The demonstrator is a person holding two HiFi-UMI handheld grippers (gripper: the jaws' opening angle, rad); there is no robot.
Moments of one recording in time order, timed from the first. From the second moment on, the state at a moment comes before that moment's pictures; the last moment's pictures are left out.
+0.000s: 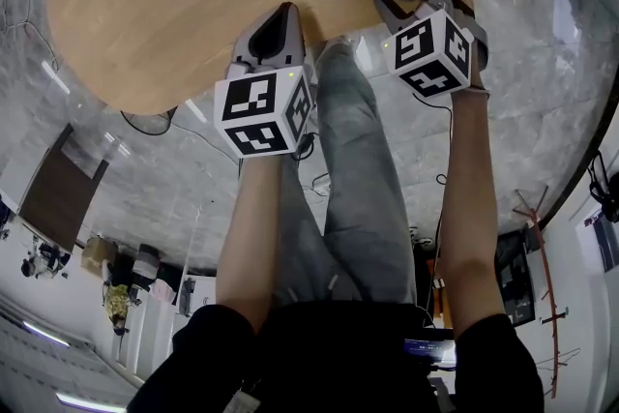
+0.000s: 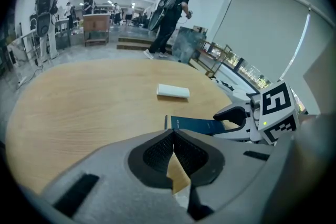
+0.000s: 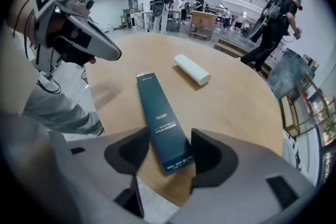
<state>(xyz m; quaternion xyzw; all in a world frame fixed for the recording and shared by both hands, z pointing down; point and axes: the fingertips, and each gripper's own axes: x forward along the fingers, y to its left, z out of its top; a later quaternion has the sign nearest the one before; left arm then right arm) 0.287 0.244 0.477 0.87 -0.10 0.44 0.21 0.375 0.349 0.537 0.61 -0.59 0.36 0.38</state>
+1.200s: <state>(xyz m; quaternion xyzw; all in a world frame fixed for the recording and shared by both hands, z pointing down) 0.162 0.130 0.457 0.86 -0.21 0.39 0.26 0.256 0.223 0.479 0.65 -0.58 0.50 -0.01</state>
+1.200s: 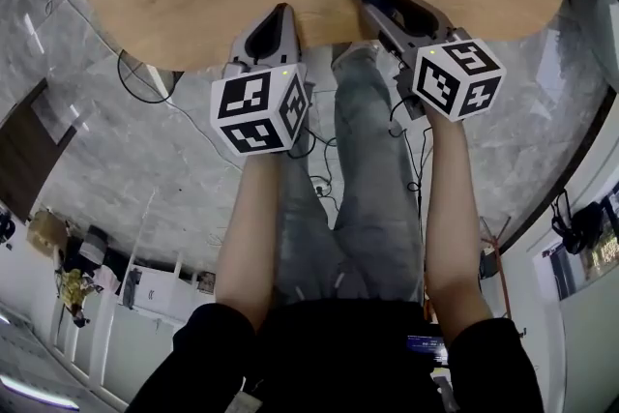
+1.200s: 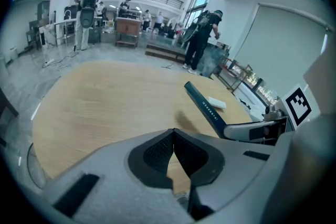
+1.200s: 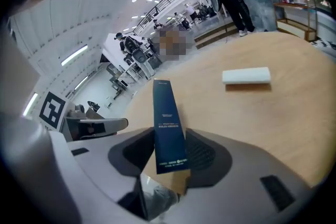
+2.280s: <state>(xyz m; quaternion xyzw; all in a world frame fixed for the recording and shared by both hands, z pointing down) -0.222 -0.054 0.454 0.72 -0.53 0.27 0.37 -0.090 -0.054 0.473 0.37 -0.79 0.46 0.17</state>
